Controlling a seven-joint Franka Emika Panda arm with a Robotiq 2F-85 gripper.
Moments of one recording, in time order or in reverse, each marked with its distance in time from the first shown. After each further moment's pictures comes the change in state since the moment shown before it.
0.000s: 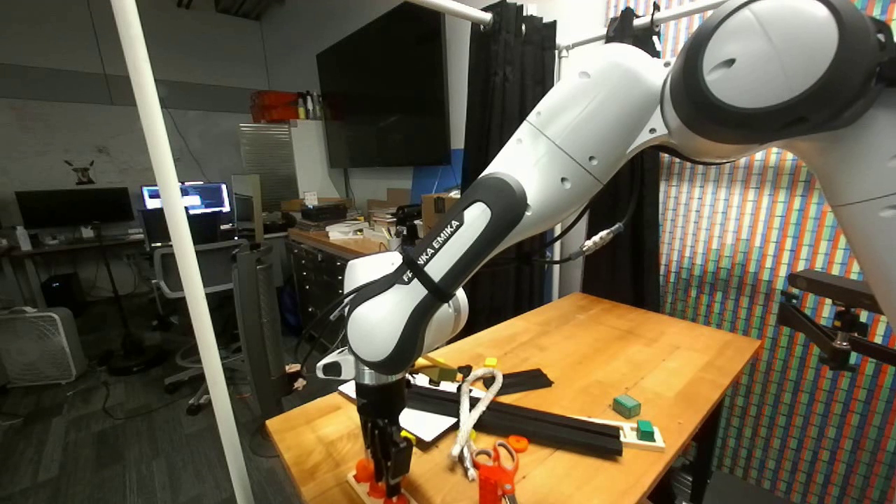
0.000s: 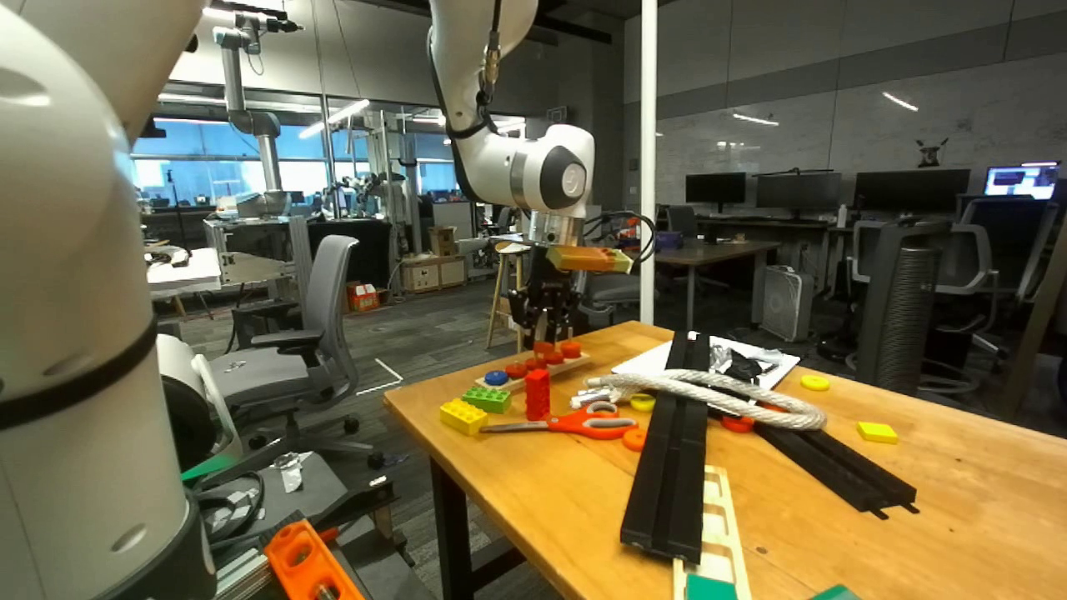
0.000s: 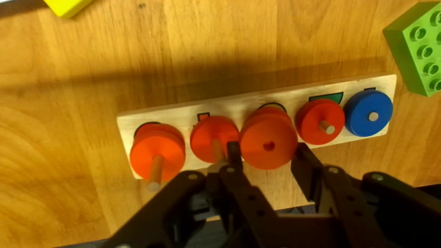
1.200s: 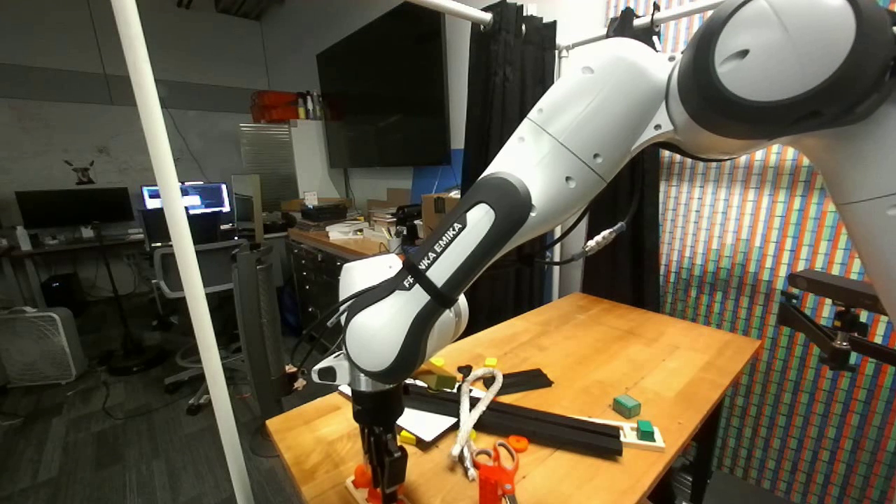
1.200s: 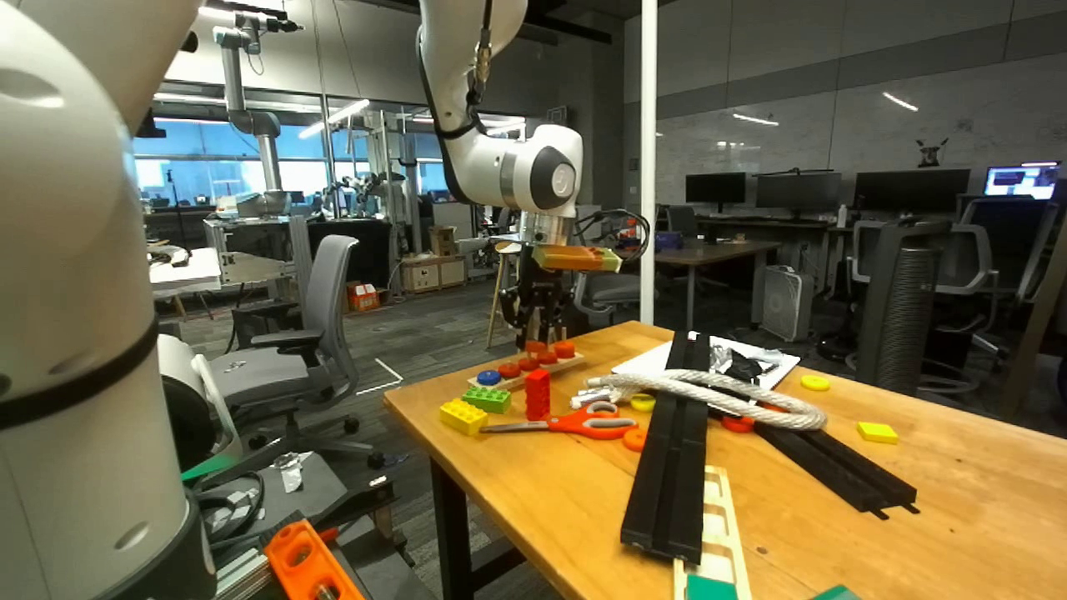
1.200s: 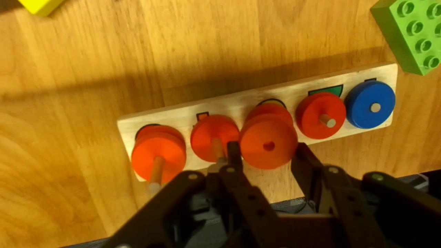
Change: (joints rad) arm 0.023 -0.015 0.002 -0.026 -0.013 0.024 0.098
